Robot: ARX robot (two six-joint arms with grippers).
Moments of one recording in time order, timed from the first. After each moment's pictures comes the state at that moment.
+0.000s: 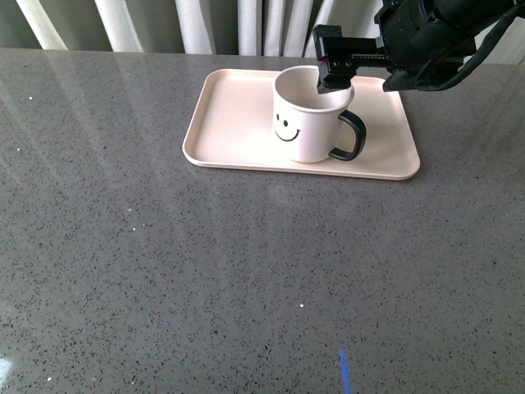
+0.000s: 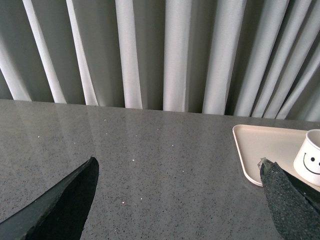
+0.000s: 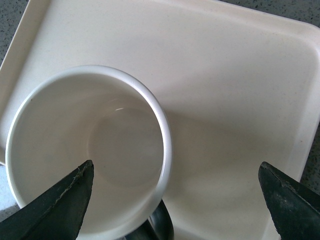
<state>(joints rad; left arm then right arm) 0.00 0.02 0.01 0.00 0.00 -0.01 0.14 2.10 1.44 -0.18 -0.06 0.05</state>
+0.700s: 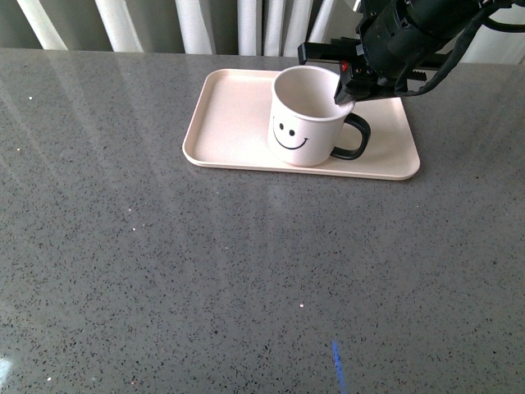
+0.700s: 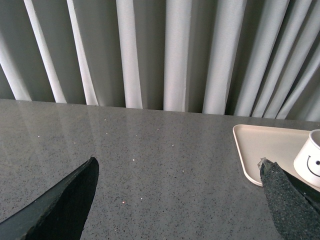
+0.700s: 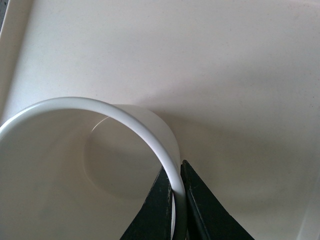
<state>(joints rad) 0.00 0.02 0.01 0.00 0.00 -0.01 0.17 2.17 1.54 -0.28 -0.05 0.13</state>
